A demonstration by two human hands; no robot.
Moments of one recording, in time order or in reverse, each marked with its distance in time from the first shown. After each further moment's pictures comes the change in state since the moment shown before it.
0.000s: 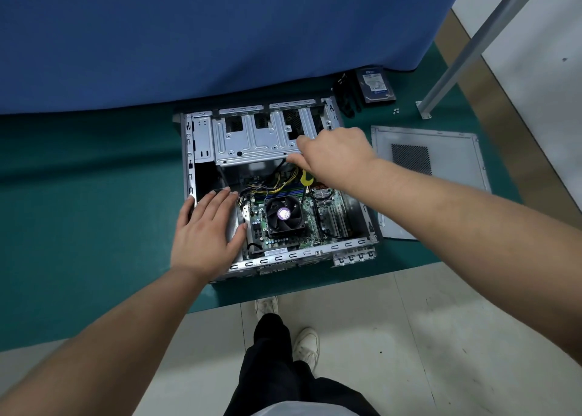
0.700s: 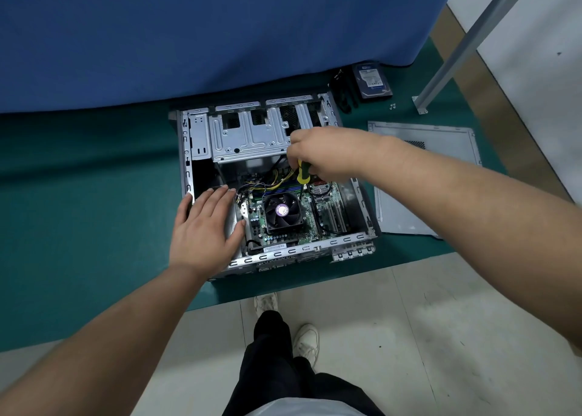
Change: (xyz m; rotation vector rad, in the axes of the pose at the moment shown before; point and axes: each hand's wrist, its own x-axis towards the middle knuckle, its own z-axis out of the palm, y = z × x) left_hand 0.000 -0.001 0.000 -0.016 0.003 0.011; right_hand 0.007 0.013 -0.016 0.163 -0.320 -0.297
